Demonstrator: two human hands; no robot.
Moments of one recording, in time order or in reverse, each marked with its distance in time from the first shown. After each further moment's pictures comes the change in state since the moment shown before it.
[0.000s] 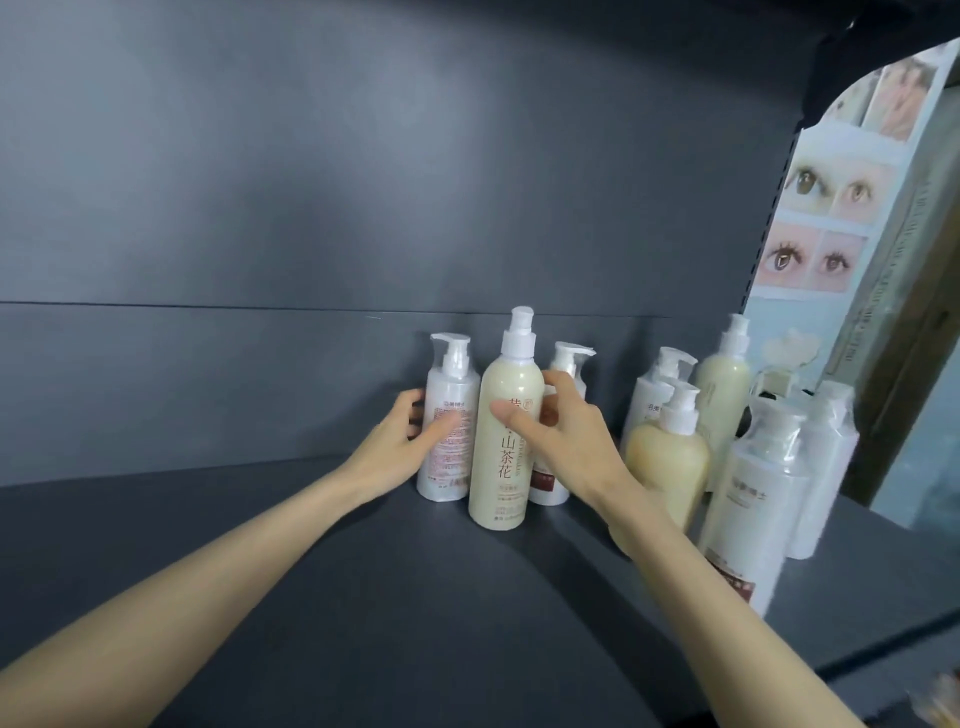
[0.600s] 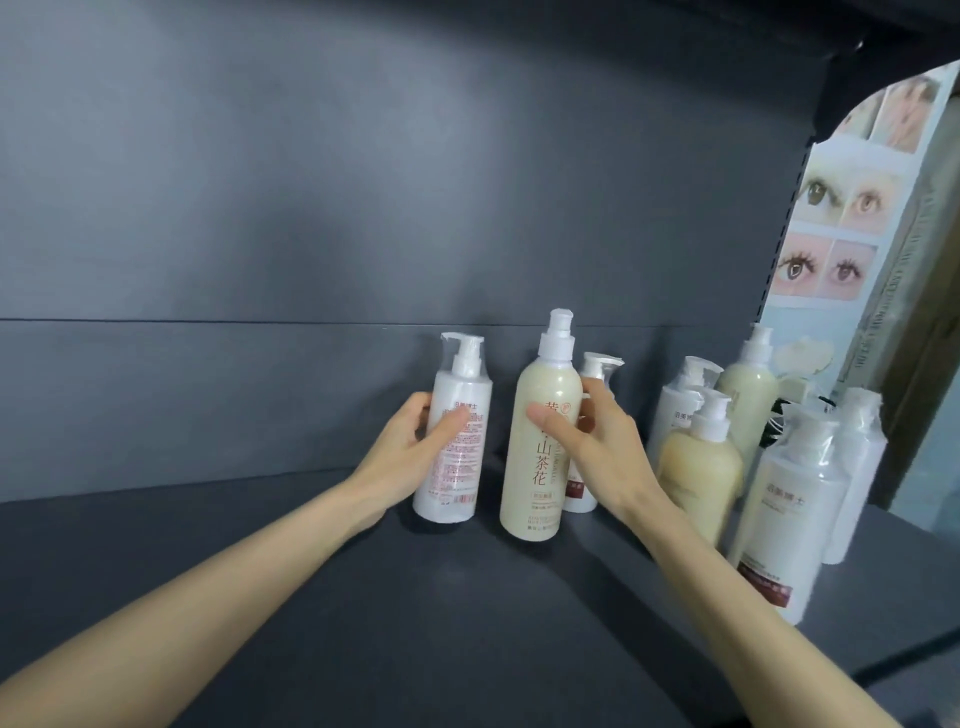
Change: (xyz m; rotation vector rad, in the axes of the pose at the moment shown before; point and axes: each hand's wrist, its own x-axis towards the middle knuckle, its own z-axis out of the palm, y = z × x) left_hand -0.027 0.019 -0.023 -0.210 0.051 0.038; right_hand -0.011 -0.011 0.008 0.158 0.060 -0.049
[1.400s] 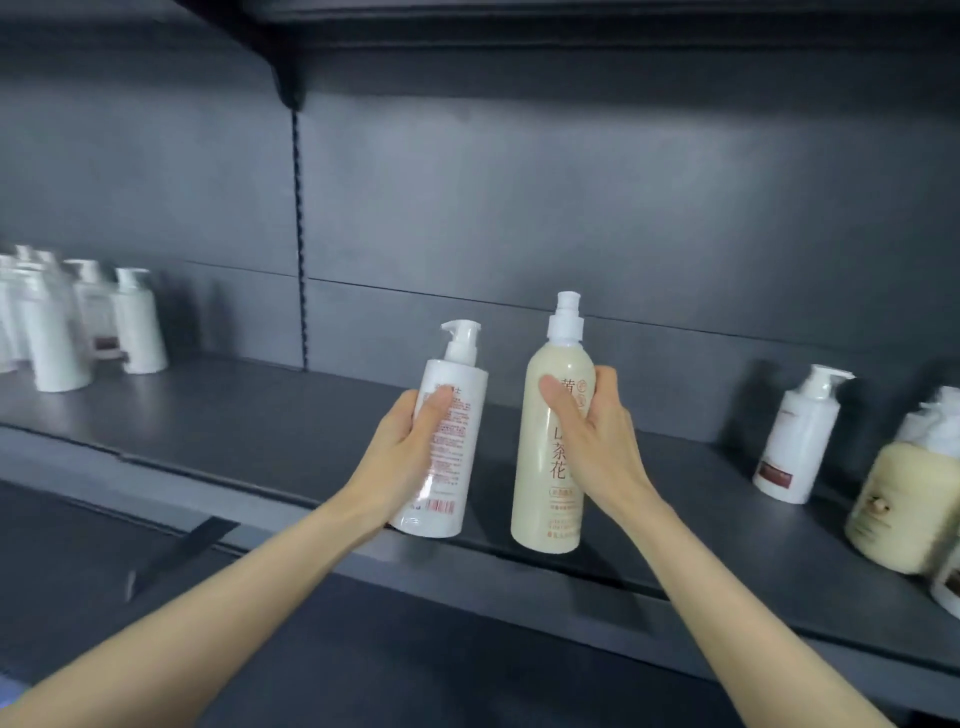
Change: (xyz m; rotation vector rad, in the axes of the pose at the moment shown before) left_hand -0.268 0.098 -0.079 0.158 0.546 -0.064; right_hand -0.145 -0.126 0.093 0.186 -0.316 -0.140
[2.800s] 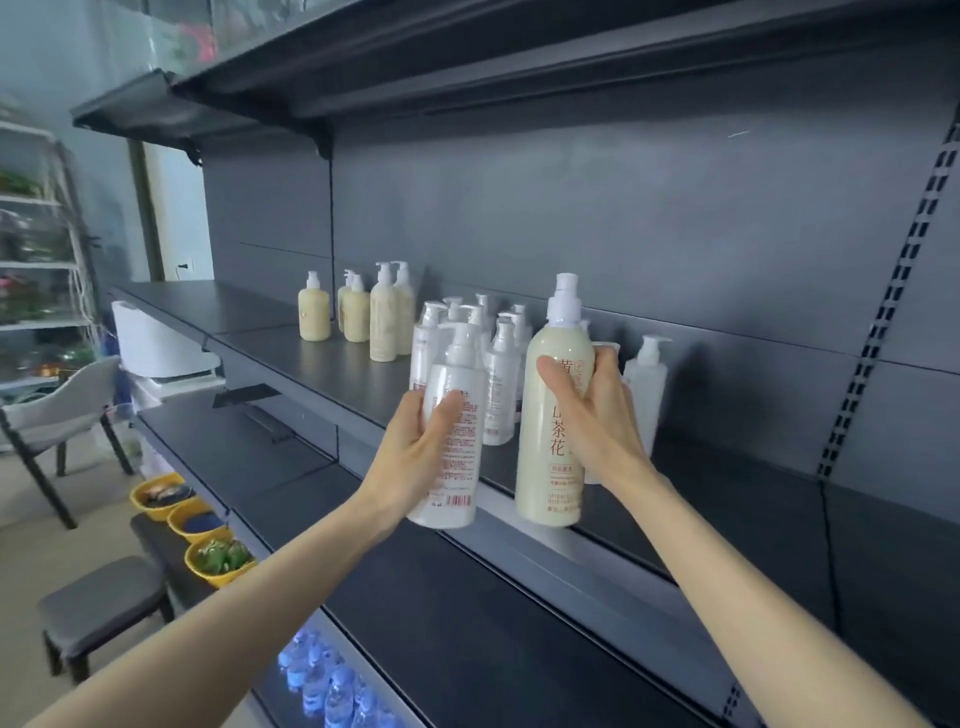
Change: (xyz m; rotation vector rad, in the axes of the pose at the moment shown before) left_hand 0.025 -0.103 -0.689 0.190 0.496 0.019; right_hand 0.043 -0.258 0.690 0.238 -0.351 -0.224
